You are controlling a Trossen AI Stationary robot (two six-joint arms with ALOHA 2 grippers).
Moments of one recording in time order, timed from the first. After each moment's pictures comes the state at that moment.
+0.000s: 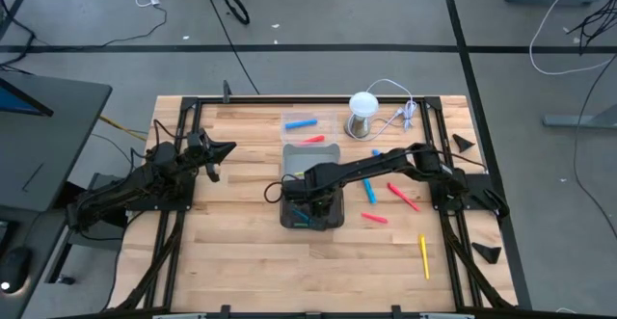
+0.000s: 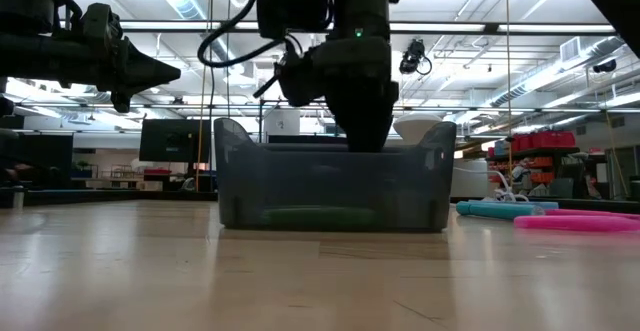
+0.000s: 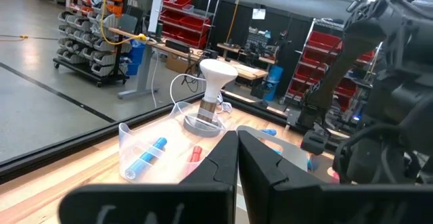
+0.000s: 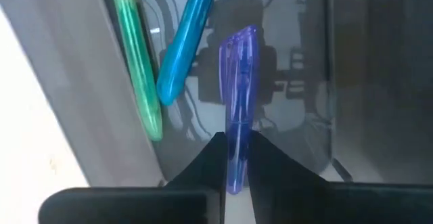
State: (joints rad) left arm 0.42 0.01 0.01 0.07 0.00 -0.28; right arm 0.12 2.23 1.85 -1.15 -0.10 0.29
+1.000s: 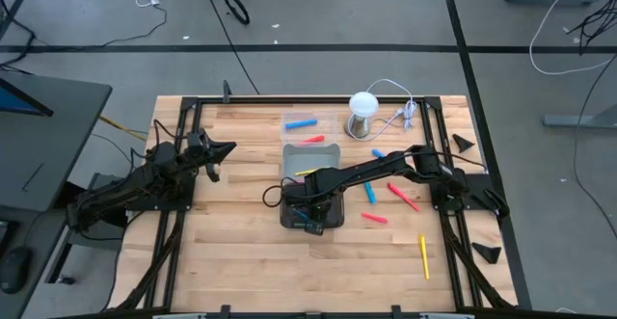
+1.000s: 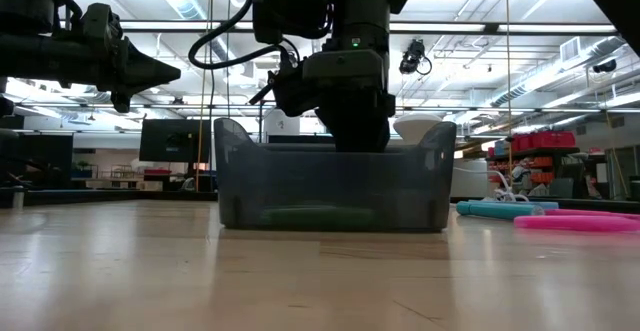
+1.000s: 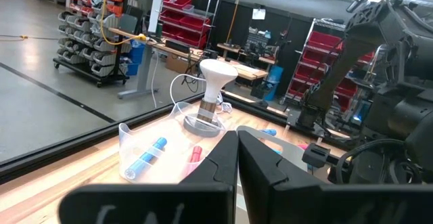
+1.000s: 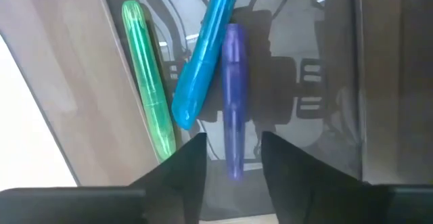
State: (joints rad) left arm 0.42 0.01 0.01 0.07 0.00 -0.28; right arm 0.14 2.23 1.79 -1.04 -0.09 0.36
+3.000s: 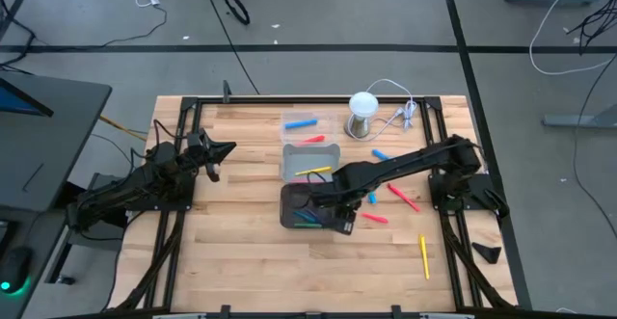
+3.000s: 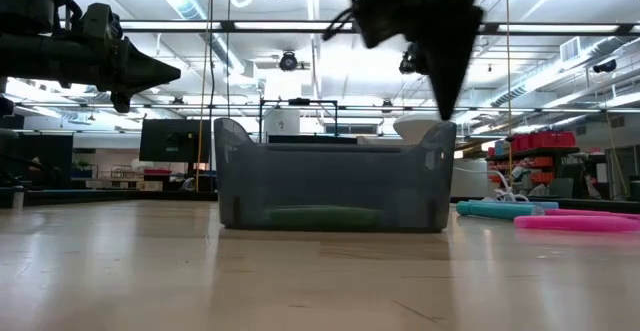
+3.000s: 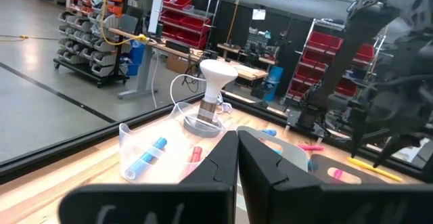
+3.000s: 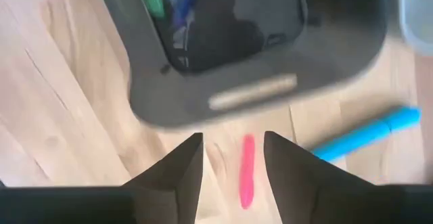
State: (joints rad) left arm 0.42 0.01 0.01 0.07 0.00 -0.28; right arm 0.20 1.94 1.65 -1.26 -0.06 0.49
